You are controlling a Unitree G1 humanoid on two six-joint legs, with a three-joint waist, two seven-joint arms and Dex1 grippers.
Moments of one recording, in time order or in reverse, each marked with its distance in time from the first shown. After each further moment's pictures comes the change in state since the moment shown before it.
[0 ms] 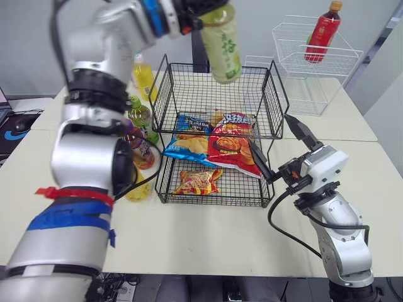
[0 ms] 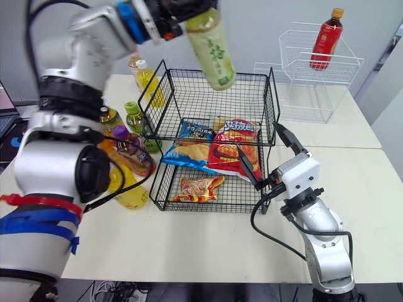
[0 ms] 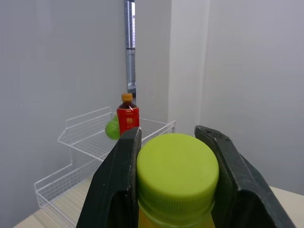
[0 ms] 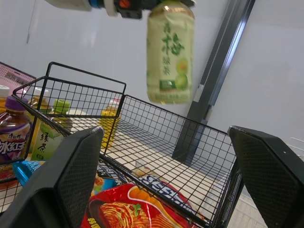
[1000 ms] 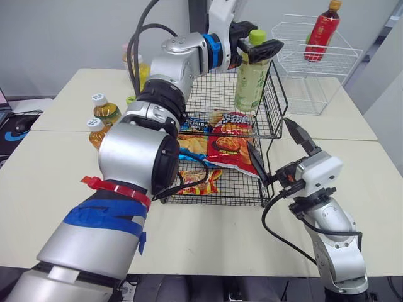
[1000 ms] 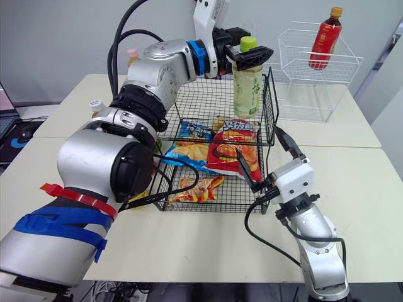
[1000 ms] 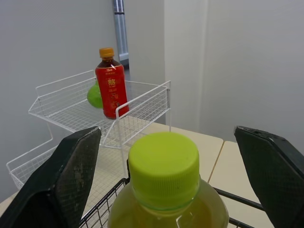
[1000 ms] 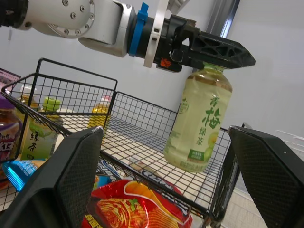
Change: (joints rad) left arm -0.074 -0.204 0.096 0.341 0.288 -0.263 0.038; right arm 0.025 0.037 0.053 -0.034 -0.064 0.015 -0.053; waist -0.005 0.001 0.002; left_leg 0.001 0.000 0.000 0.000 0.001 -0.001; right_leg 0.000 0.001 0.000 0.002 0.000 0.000
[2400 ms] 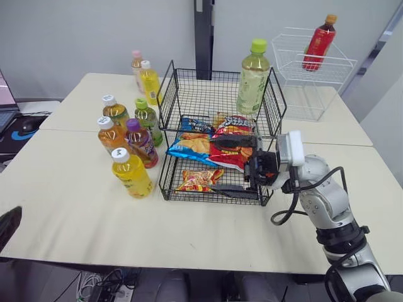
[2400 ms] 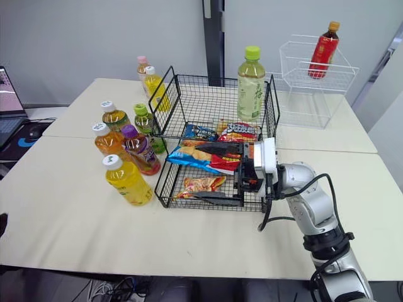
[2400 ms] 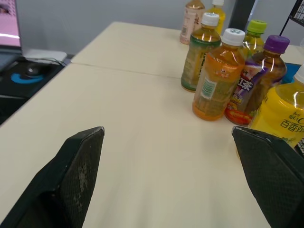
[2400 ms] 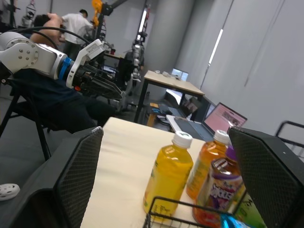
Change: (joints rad) left arm 2.148 0.223 1.304 -1.952 -0.589 0.785 0.088; right arm -0.436 -0.150 0.079 0.417 0.557 0.081 0.829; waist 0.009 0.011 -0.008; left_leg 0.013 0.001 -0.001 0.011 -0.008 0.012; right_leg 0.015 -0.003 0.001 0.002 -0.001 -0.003
